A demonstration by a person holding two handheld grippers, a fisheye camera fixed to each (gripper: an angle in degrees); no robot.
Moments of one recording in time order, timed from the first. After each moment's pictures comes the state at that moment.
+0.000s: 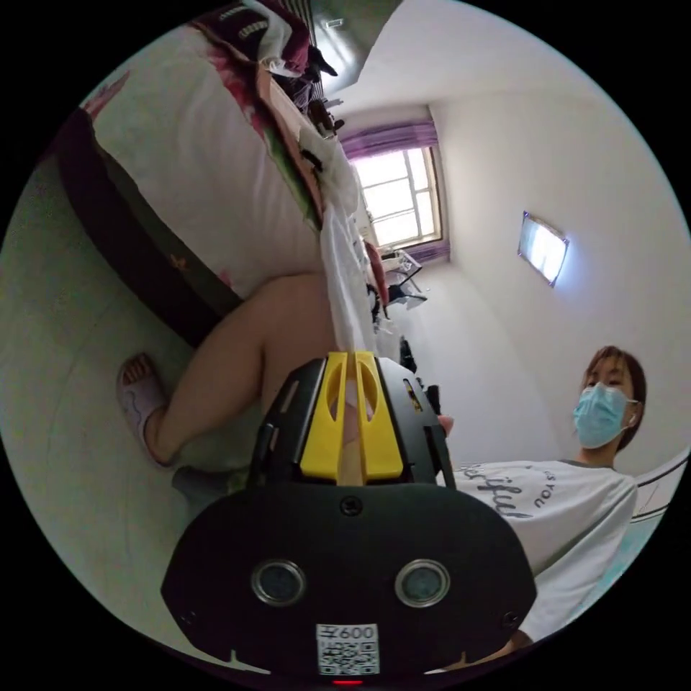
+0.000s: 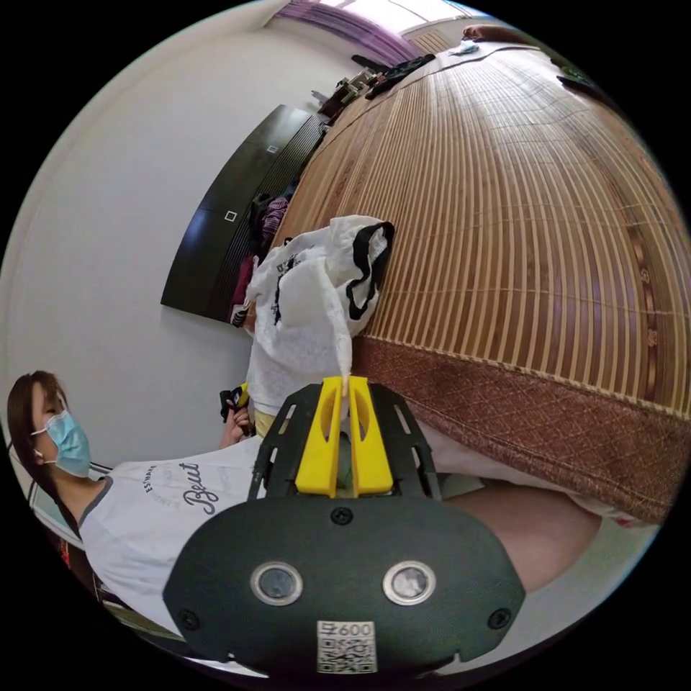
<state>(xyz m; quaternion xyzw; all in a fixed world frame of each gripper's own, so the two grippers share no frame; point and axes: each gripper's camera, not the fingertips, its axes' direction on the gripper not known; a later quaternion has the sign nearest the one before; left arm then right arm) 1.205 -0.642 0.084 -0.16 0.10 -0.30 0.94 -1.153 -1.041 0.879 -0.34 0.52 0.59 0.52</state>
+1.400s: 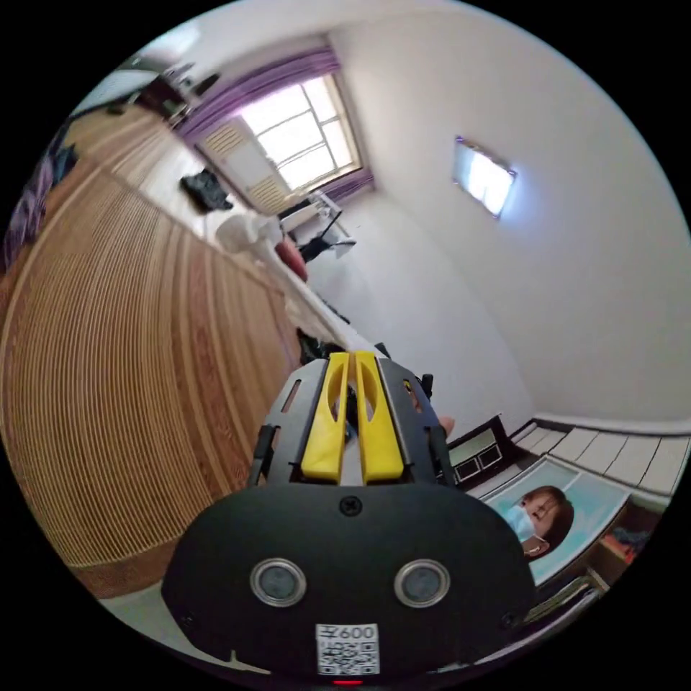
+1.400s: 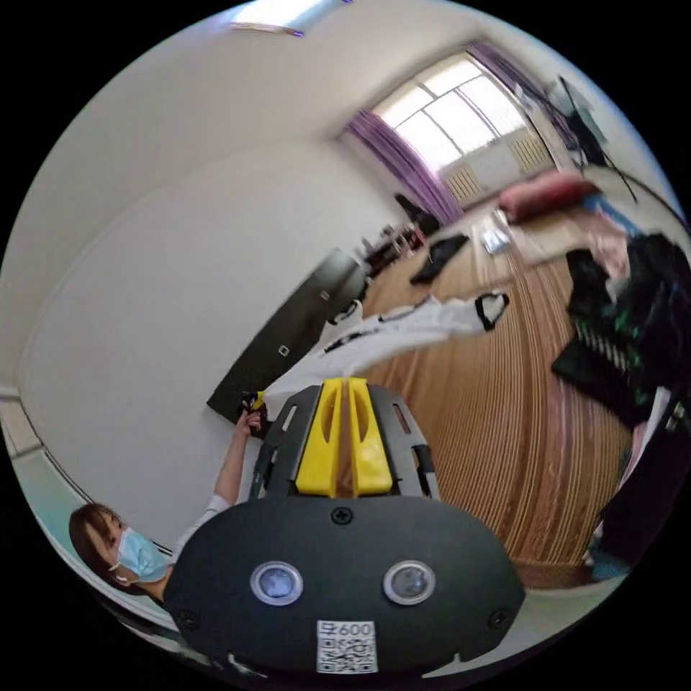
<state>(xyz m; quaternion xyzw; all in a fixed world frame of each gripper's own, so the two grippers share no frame) 1.165 -1.178 0.607 -0.34 0.22 -0.20 0.89 -0.949 -1.418 0.836 -0.25 0.62 0.46 0.58</state>
